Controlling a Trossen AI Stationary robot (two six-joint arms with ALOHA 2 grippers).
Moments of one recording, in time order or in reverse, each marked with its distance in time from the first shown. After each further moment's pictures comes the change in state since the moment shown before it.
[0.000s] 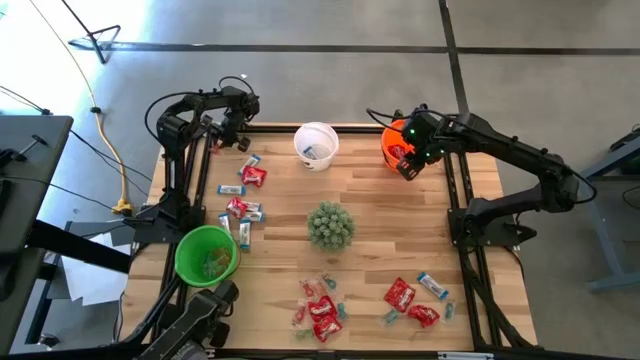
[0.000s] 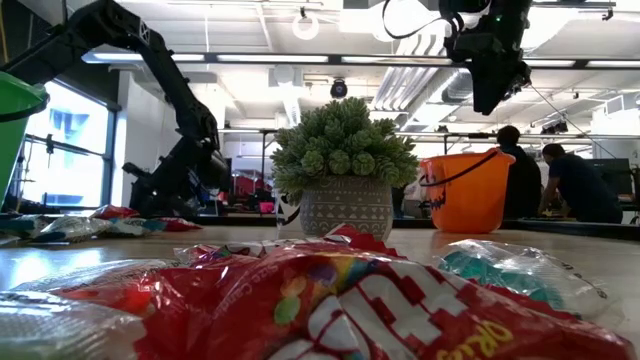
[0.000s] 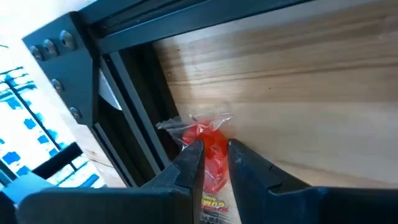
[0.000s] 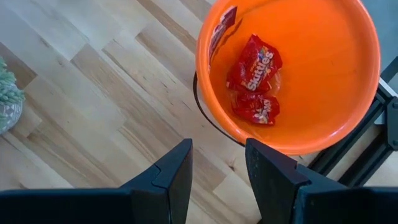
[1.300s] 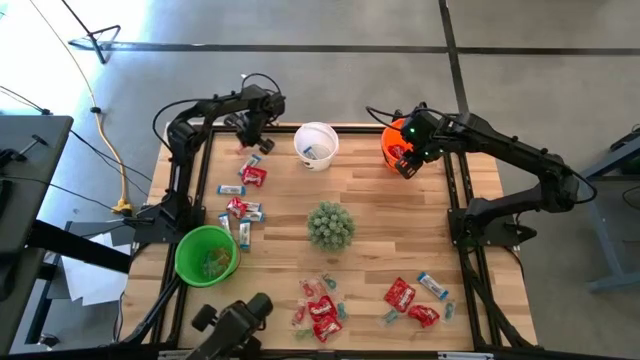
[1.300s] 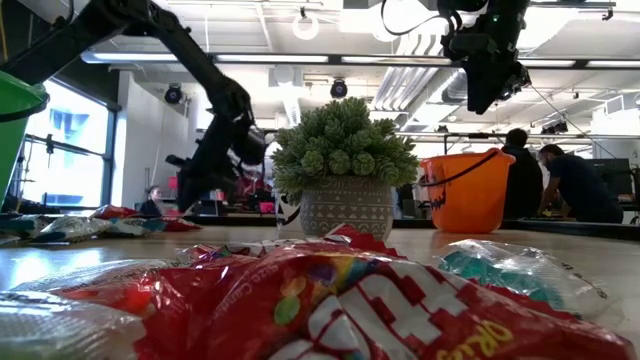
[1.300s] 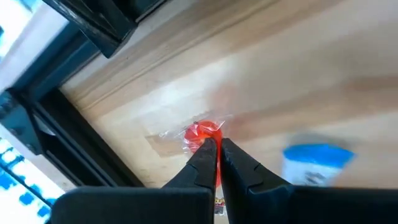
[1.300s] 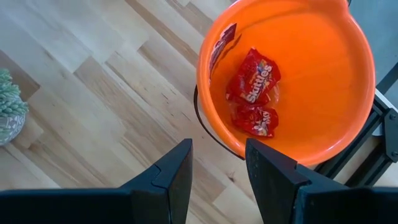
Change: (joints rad) left arm -0.230 -0.022 0.165 -0.089 0.156 0.092; right arm 0.000 0.000 0.000 0.041 0.012 -0.009
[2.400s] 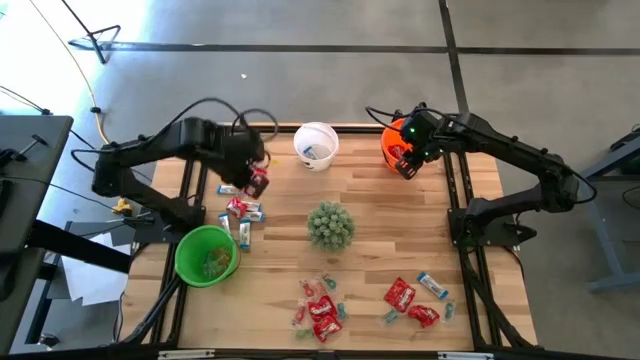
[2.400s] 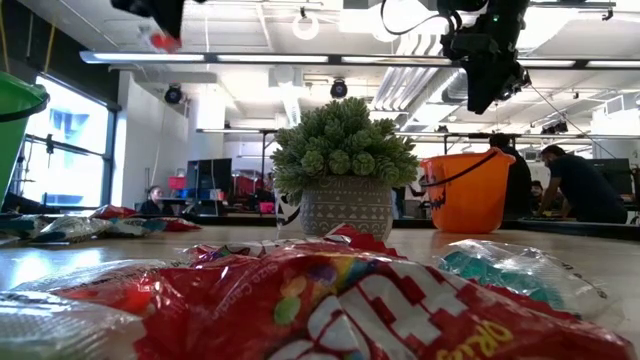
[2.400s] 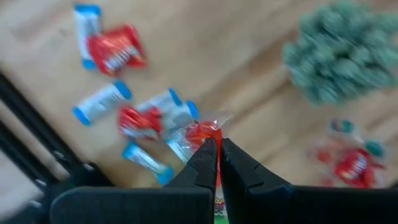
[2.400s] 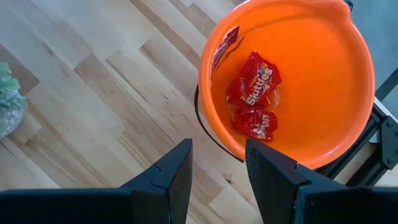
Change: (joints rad) left arm -0.777 -0.750 0.055 -0.270 0.231 -0.651; right arm 0.000 0.000 0.000 0.001 0.000 -0.040
